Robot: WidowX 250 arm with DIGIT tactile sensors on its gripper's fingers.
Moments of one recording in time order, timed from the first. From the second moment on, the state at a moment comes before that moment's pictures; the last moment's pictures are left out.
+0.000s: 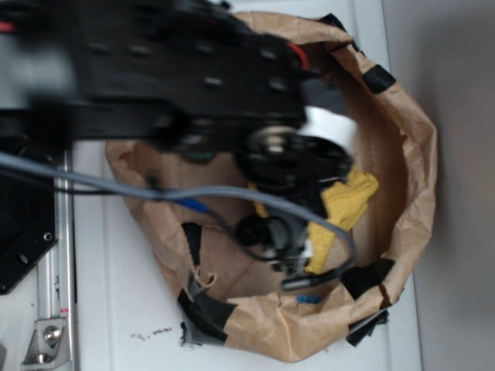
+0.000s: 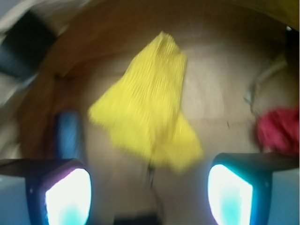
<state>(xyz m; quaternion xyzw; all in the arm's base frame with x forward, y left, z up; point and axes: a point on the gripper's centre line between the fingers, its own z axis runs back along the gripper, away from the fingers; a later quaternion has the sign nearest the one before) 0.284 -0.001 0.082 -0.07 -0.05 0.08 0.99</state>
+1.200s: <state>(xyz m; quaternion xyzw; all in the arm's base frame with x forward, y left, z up) 0.299 0.014 0.088 0.03 -0.06 0.07 1.00</state>
